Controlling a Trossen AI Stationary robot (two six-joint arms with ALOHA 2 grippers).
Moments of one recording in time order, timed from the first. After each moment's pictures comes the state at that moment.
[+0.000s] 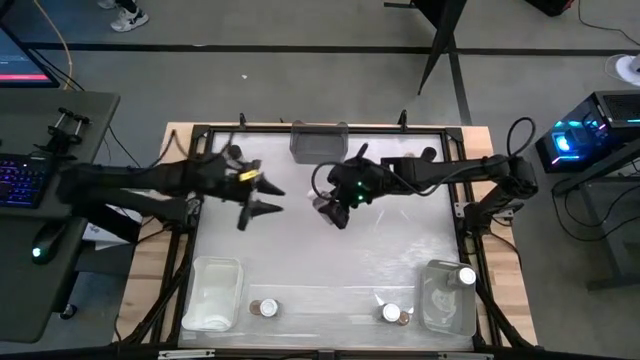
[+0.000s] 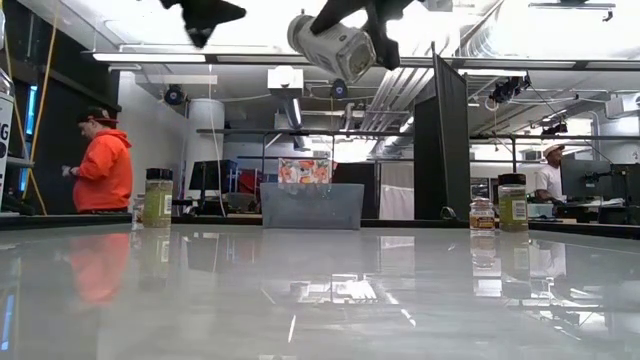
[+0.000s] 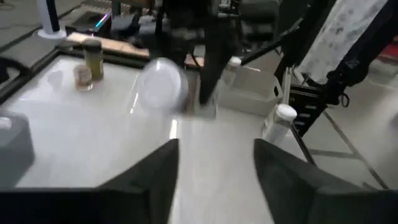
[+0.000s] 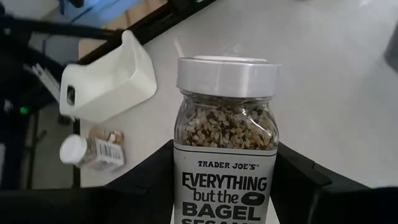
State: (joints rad) left arm 0.03 0.95 0.80 -0.16 0.13 -0.16; right arm 0.01 1.61 1.43 -0.51 -0.05 0.48
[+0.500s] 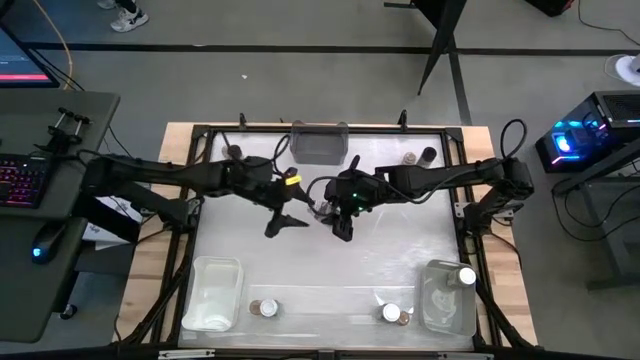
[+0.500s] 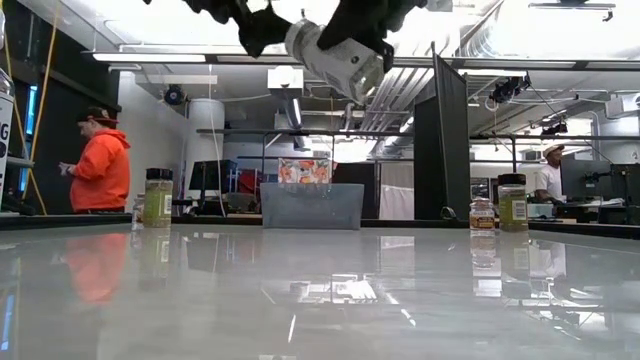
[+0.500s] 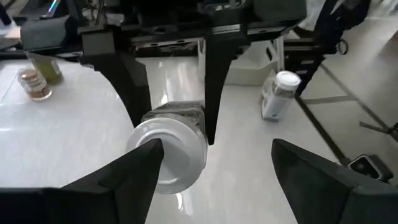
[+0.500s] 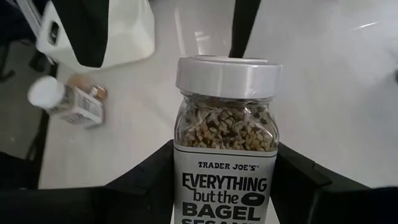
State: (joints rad) left arm 0.03 1.31 0.98 -0.15 0.23 0.03; right arm 0.05 1.65 1.42 -0.55 -0.03 0.27
